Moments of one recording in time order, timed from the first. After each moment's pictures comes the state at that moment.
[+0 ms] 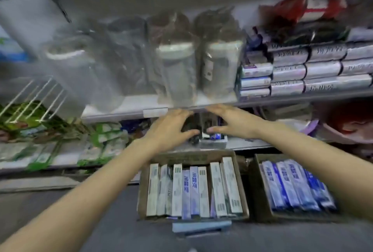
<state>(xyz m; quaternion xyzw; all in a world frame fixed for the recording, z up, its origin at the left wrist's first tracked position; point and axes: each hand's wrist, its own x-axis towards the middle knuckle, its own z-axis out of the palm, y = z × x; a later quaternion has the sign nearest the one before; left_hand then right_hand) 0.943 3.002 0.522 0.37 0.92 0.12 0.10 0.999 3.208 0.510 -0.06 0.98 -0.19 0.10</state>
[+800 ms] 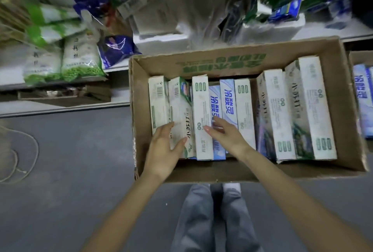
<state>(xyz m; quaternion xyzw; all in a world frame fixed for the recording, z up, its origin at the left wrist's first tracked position) 0.978 2.855 0.098 0.01 0.90 0.31 0.31 1.021 3.033 0.049 0.33 0.68 -0.60 0.26</state>
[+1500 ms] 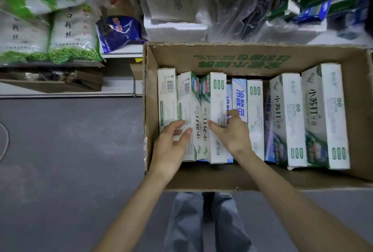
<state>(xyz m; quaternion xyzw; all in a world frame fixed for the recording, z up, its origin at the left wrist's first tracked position) 0.965 2.844 0.078 -0.09 0.81 0.47 0.32 0.995 3.006 0.039 0.40 0.81 -0.41 0.16</state>
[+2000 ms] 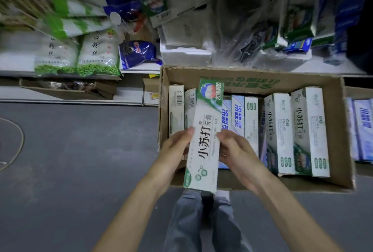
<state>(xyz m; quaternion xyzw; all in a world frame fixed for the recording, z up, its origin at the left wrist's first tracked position) 0.959 2.837 0.152 -0.22 0.60 0.62 0.46 1.011 2.985 0.148 0.39 0.52 -0.74 0.17</state>
